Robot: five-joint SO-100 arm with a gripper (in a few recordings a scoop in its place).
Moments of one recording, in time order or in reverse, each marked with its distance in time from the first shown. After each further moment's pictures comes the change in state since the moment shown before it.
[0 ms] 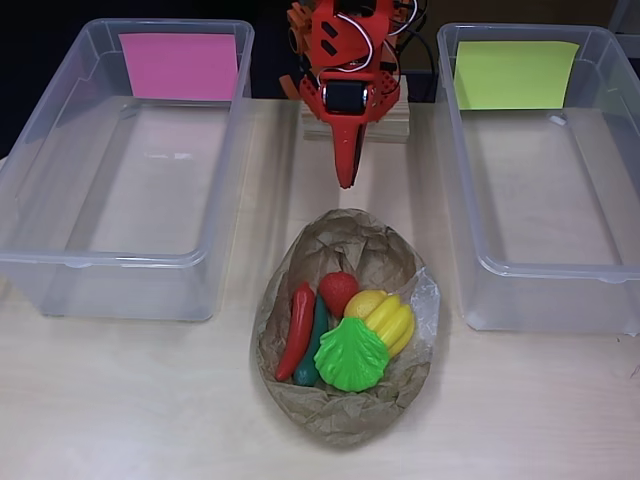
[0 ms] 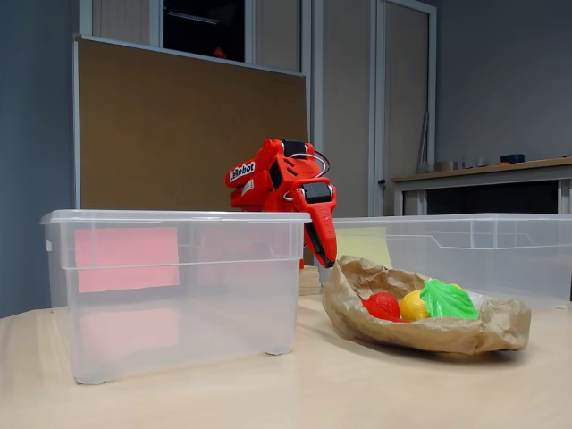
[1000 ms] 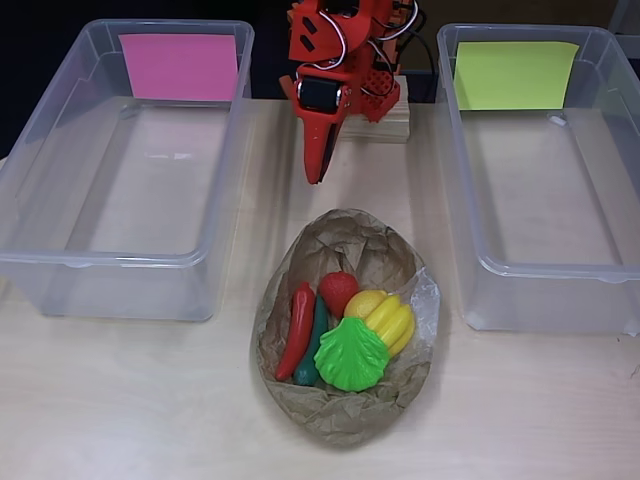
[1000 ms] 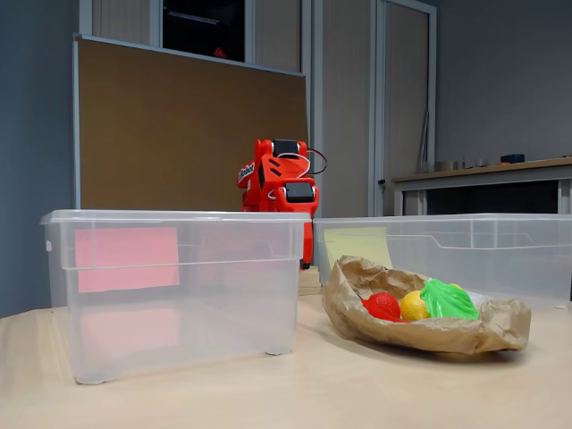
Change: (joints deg) arm 11.7 -0.3 -0.2 0.9 -9.7
